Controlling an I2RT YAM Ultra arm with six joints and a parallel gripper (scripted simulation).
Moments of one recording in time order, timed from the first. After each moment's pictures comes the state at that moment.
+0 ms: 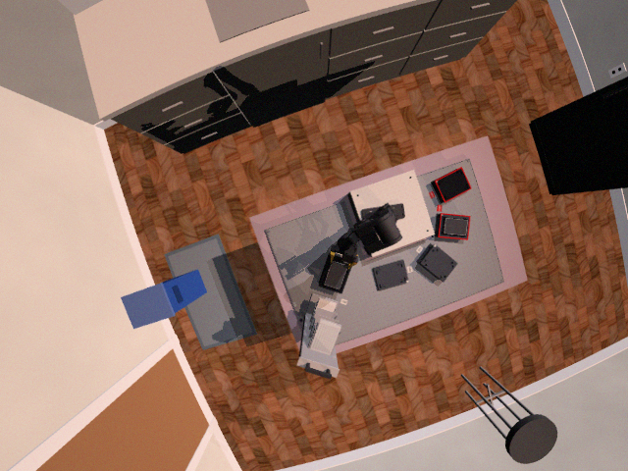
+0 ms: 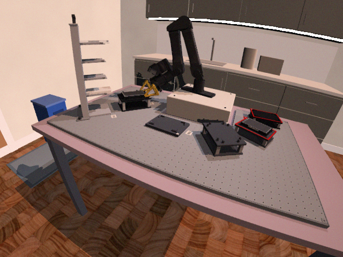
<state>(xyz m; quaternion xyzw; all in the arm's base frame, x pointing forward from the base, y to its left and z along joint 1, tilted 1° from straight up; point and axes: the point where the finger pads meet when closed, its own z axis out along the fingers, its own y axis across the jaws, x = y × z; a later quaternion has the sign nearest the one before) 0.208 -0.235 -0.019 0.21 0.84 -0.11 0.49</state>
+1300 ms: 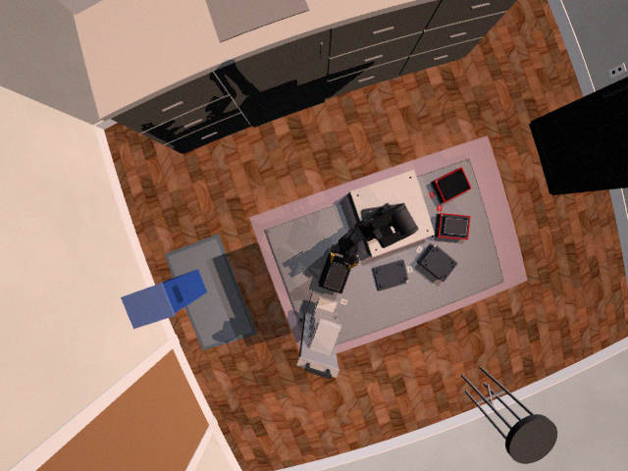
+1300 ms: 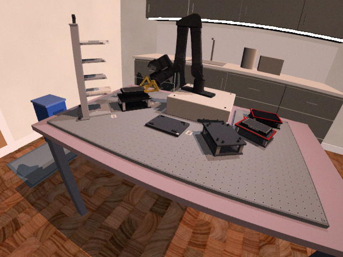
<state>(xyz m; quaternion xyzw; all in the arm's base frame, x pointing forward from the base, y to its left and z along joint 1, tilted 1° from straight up) 0.208 -0.238 0.006 0.21 0.84 -0.12 0.49</state>
